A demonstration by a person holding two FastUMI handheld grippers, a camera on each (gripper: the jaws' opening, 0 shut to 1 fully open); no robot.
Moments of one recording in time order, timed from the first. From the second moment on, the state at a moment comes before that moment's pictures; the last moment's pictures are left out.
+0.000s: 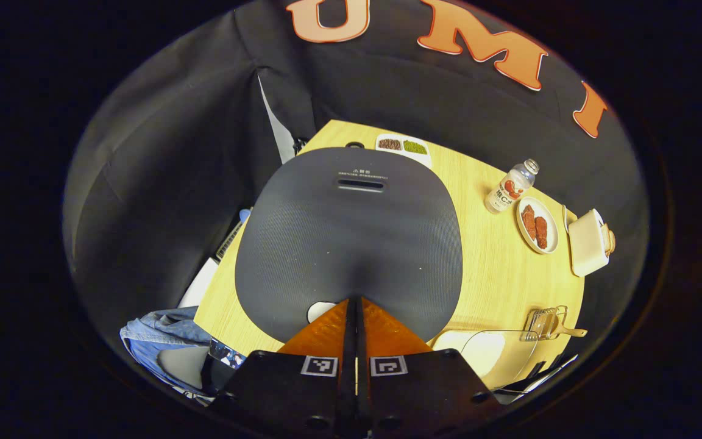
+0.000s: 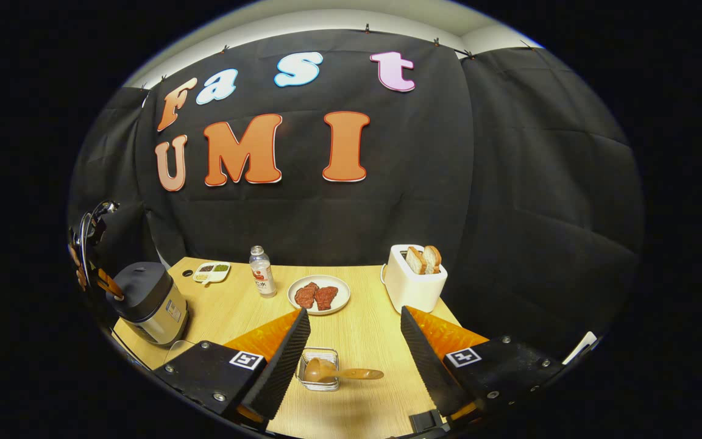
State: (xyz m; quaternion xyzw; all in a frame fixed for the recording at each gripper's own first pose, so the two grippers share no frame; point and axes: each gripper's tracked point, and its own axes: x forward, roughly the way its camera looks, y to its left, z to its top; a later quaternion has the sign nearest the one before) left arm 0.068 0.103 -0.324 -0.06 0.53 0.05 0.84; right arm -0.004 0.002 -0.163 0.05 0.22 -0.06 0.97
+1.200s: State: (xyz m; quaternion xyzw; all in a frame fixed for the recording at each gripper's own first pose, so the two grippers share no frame) left arm 0.044 0.123 -0.131 0.02 0.18 0.13 0.97; right arm -0.013 -0.006 -0.310 0.15 0.34 -0.08 0.92
